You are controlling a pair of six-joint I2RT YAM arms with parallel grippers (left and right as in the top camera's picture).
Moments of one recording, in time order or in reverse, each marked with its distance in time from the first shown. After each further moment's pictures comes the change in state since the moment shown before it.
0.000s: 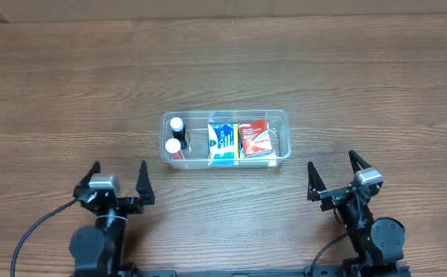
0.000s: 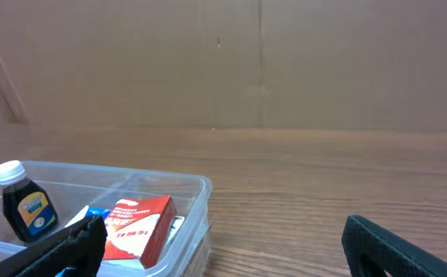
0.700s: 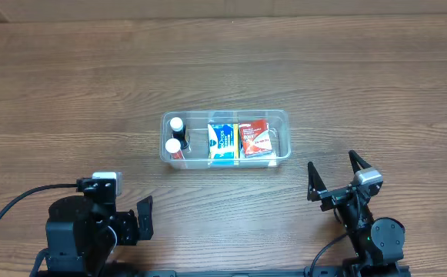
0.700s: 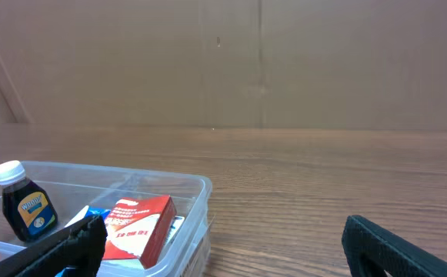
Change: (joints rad) left arm -0.111 0.477 0.759 -1.077 0.001 -0.011; right arm 0.000 0.000 0.000 0.001 0.000 0.000
